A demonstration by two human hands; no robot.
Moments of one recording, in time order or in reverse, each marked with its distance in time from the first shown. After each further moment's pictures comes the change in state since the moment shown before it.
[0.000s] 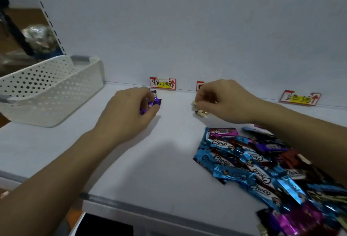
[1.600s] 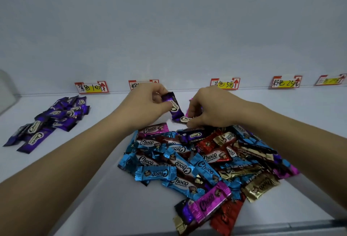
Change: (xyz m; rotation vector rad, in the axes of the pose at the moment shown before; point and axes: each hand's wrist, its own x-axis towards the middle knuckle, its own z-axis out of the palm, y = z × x) left_hand 0.052 0.163 0.077 -0.583 -0.411 -0.067; right_hand -0.091 0.087 -0.041 -0.229 -0.125 0.285
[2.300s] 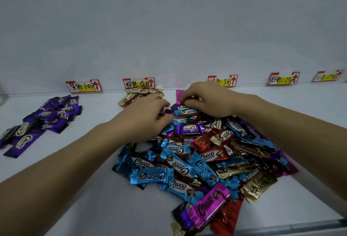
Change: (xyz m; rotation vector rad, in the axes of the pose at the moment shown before) left_hand 0.007 -0.014 0.011 0.694 -0.234 0.161; right_hand 0.020 0.023 0.003 -0.024 0.025 -0.118
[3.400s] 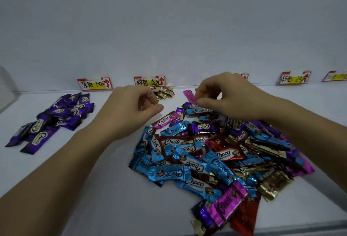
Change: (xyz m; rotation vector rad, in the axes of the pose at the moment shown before) left_hand -0.028 -0.049 -0.008 -0.288 0.355 -0.031; right_hand -0.029 -0.033 -0.020 0.239 0.167 0.086
